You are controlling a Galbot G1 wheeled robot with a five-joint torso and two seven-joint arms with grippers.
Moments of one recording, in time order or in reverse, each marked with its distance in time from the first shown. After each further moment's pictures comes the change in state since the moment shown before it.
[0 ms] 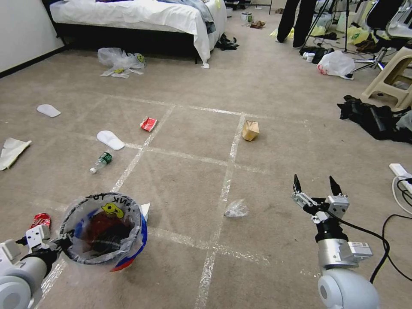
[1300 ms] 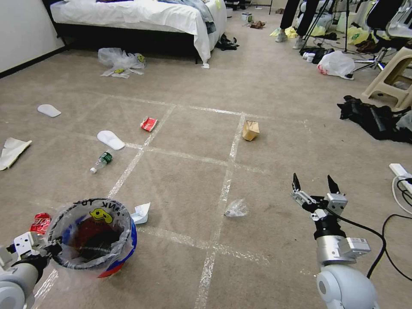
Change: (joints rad) left arm 0.001 -0.029 -0.030 0.027 0.049 0.000 -0.001; right arm 0.035 -0.007 -0.003 -0.029 0.031 -0.016 -0.003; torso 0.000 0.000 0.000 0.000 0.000
